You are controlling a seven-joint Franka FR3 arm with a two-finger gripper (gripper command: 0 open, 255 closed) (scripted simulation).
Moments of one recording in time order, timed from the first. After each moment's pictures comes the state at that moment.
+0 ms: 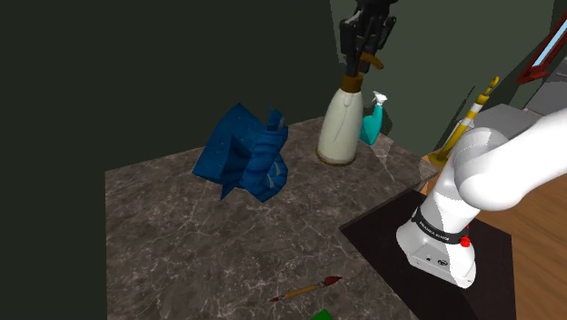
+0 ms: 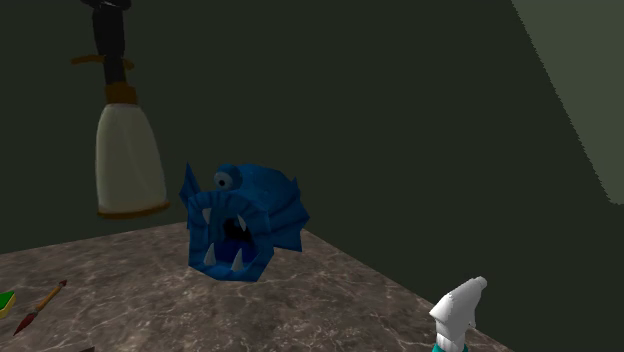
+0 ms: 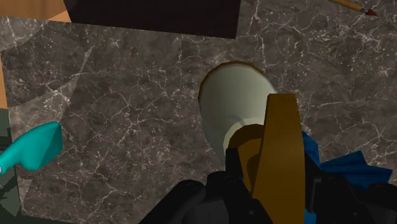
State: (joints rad) arm 0.10 -0.65 0.21 -2.06 0.09 1.41 0.52
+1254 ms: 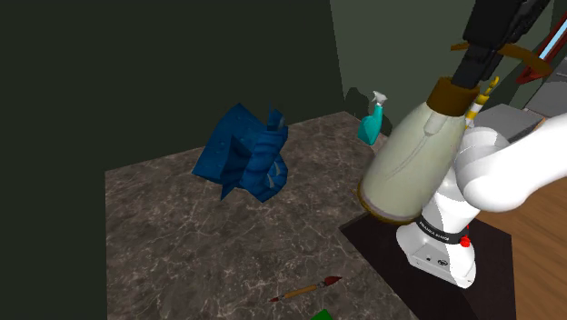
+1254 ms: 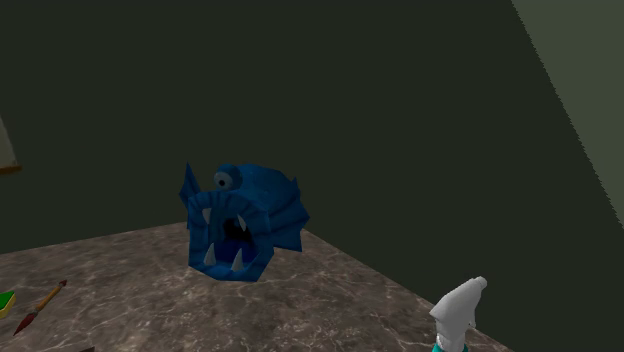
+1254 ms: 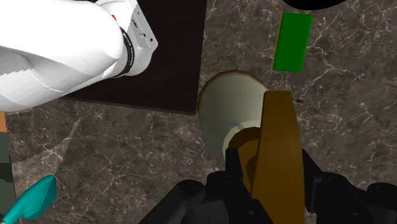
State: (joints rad) arm 0.17 -0.74 0.51 -1.79 0.33 1.12 0.94
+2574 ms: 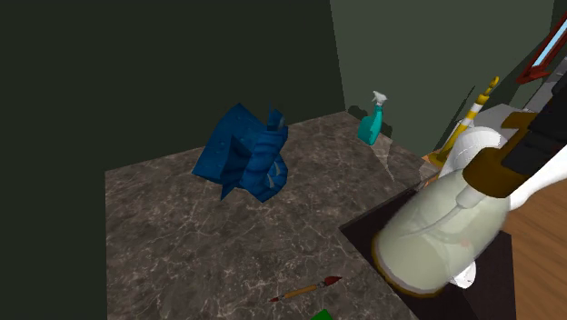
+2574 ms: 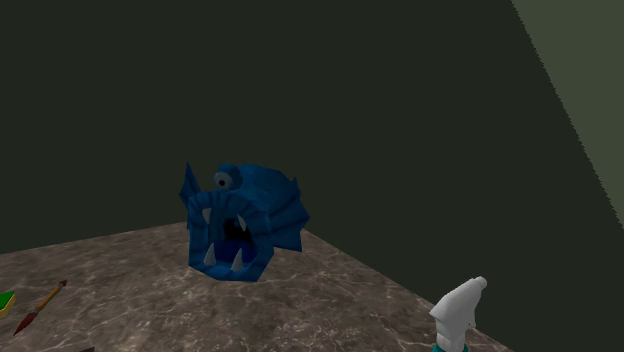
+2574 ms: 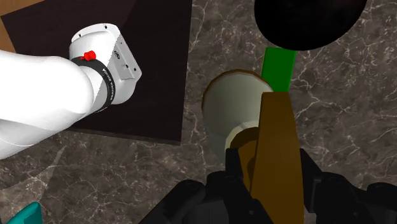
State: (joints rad) arm 0.18 -0.80 0.65 -1.85 0.46 1.18 1.09
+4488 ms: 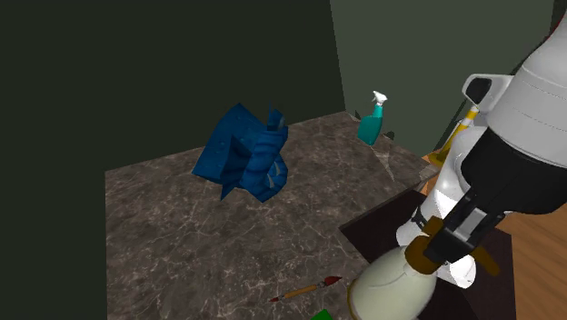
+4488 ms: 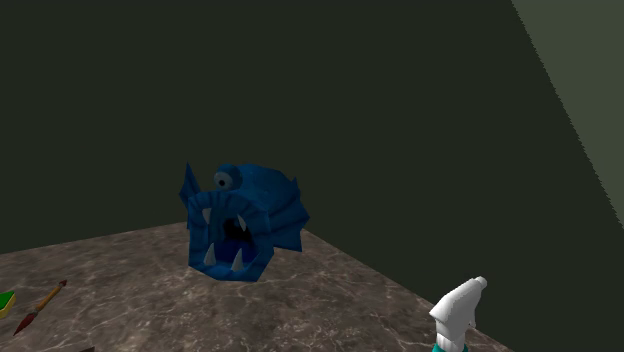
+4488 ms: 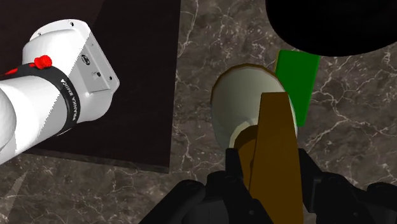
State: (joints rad) arm 0.26 -0.98 0.75 -2.32 0.58 1.47 1.03
